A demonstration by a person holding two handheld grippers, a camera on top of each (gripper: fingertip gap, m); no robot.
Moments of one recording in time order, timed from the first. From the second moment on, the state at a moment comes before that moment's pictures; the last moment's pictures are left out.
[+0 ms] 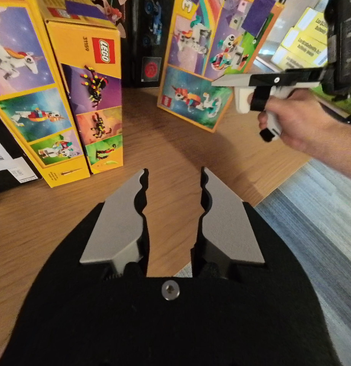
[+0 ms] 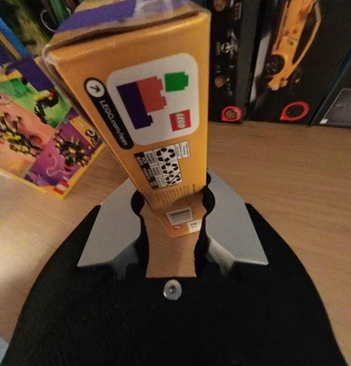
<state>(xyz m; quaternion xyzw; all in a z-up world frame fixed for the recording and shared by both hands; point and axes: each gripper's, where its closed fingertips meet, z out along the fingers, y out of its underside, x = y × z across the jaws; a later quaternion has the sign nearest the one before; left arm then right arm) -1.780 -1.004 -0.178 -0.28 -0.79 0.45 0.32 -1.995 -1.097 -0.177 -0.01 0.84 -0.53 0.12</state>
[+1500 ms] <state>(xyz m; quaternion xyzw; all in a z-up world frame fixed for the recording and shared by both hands) -1.597 -0.894 -0.130 -0.17 -0.81 0.46 0.32 -1.831 -0.980 -0.120 -0.21 0.81 -0.53 0.12</state>
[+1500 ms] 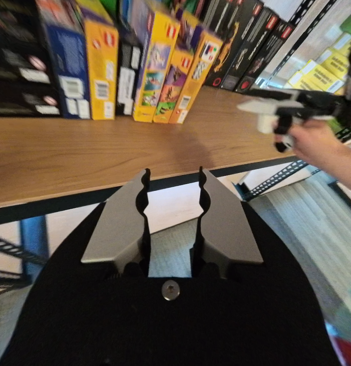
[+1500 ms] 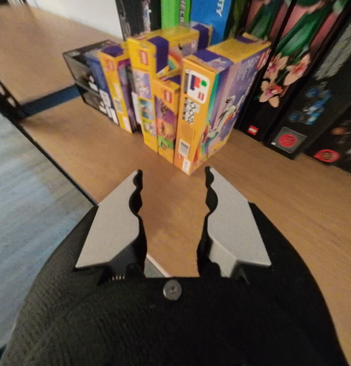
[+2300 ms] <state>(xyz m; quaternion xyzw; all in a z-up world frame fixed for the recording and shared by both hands) -1.543 -0.695 0.222 -0.26 -0.66 0.68 0.20 -2.028 -0.544 0.192 0.02 0.74 -0.67 -0.04</state>
